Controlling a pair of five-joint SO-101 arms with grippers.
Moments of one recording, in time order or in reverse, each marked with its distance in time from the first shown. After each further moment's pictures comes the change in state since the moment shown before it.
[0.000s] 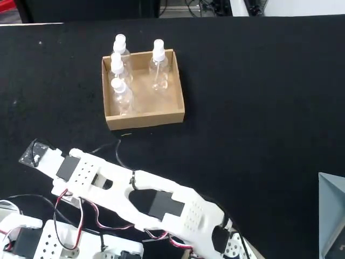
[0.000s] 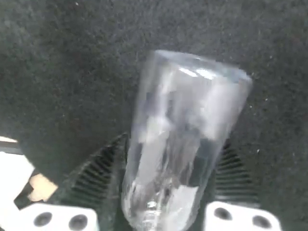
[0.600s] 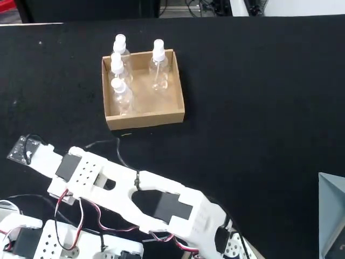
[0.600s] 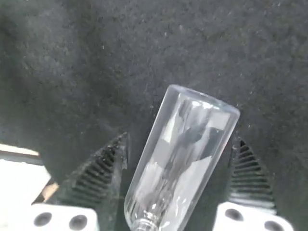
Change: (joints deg) left arm 0.0 0.0 0.0 0.0 0.0; right arm -0.3 -4.2 0.2 -3.9 2.0
